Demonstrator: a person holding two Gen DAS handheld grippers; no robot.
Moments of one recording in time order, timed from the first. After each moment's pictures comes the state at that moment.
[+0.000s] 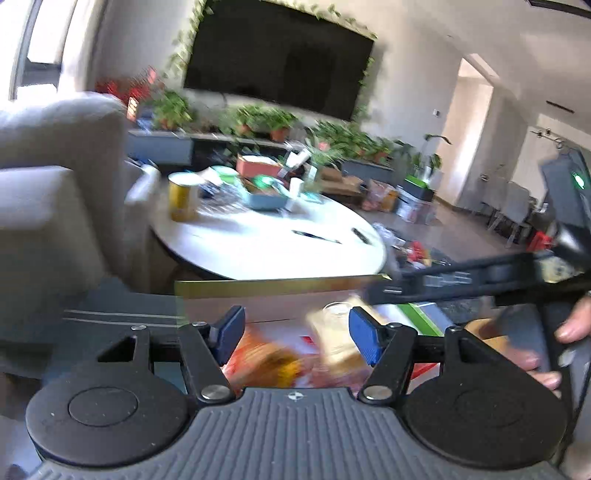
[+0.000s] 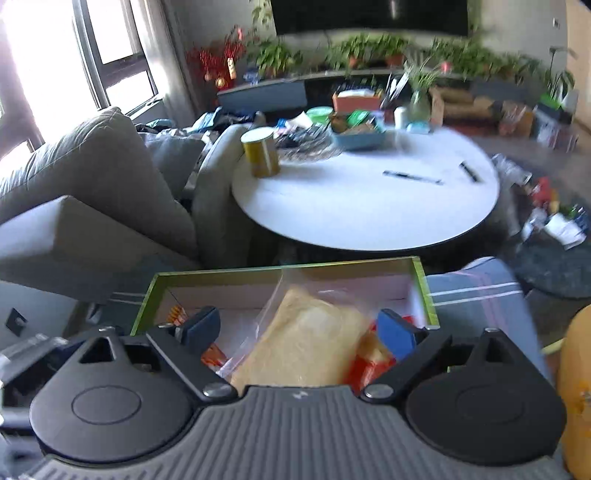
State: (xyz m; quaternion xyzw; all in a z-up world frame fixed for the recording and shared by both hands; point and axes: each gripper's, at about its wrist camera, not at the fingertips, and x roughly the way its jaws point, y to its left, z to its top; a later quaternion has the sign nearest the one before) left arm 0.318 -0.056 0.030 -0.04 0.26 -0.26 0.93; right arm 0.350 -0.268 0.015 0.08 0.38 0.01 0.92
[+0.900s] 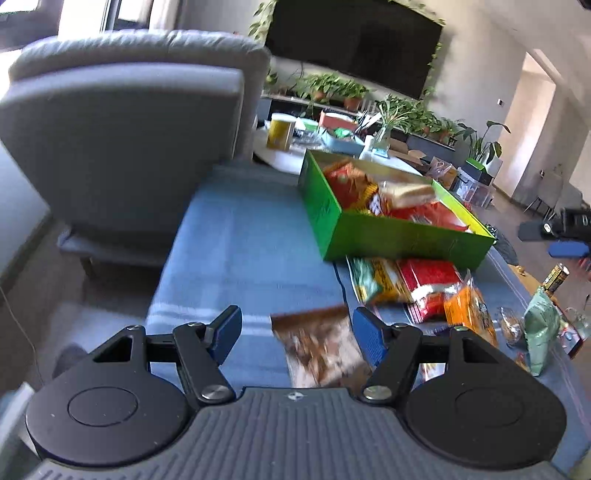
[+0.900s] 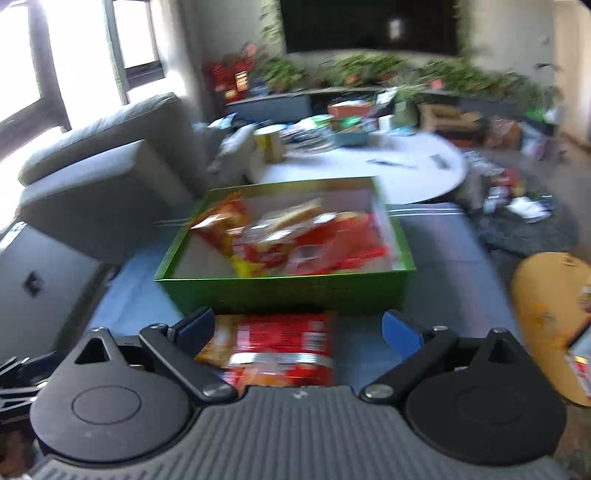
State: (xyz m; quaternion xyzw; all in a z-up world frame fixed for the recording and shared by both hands) left arm 0.138 0.062 -0.023 -0.07 0.34 -0.16 0.92; right arm 0.162 -0.254 0.027 0.06 0.35 -0.01 0.94
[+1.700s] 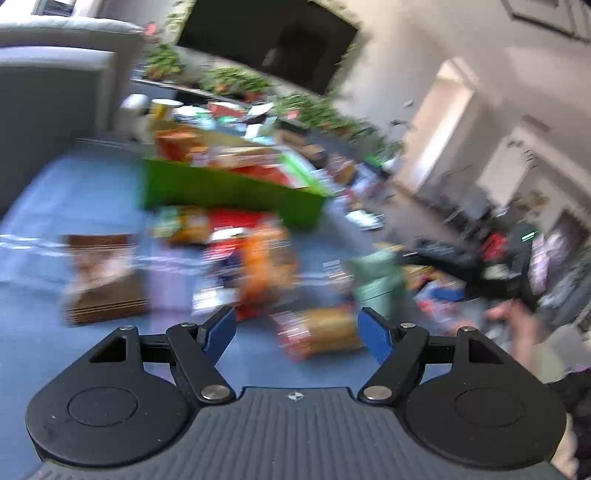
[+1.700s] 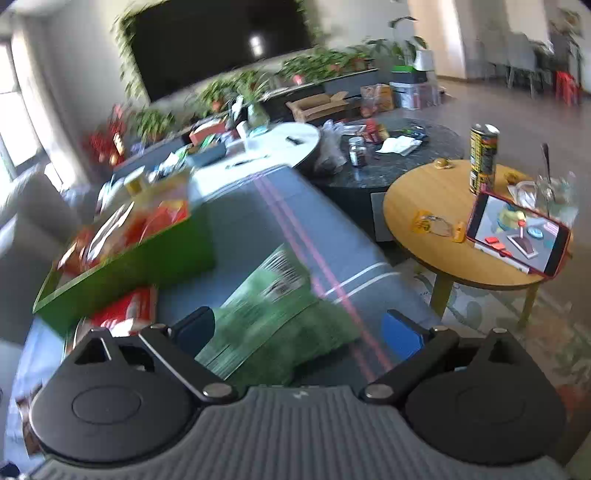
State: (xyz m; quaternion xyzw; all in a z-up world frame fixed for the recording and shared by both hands) left arm 0.048 -0.048 -0.022 -0.13 0.31 -0.33 0.88; right arm 0.085 -0.361 -0.051 0.21 0.29 -0.17 0.92
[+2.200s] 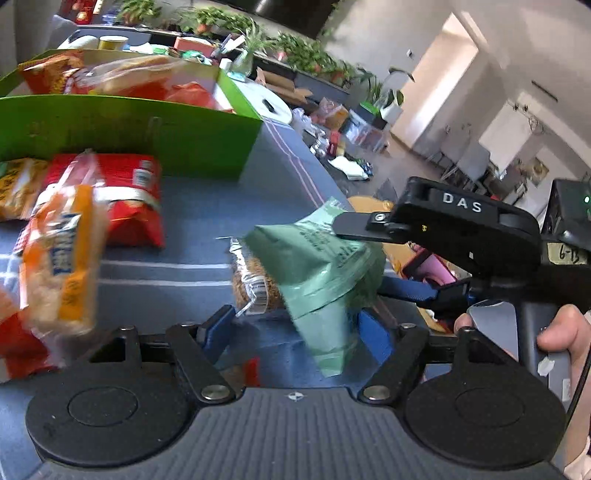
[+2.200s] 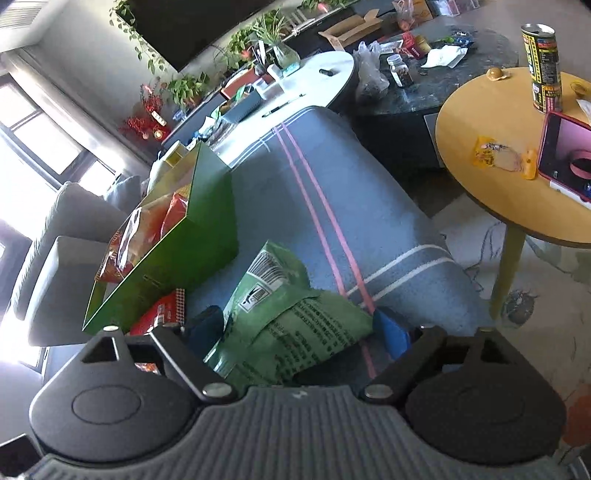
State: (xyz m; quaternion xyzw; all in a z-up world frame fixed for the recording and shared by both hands) left arm 0.127 -0.220 -0.067 -0.10 0.40 -0.33 0.85; right arm 0.125 -0.418 -0.061 0.33 0.37 -0.03 0.87
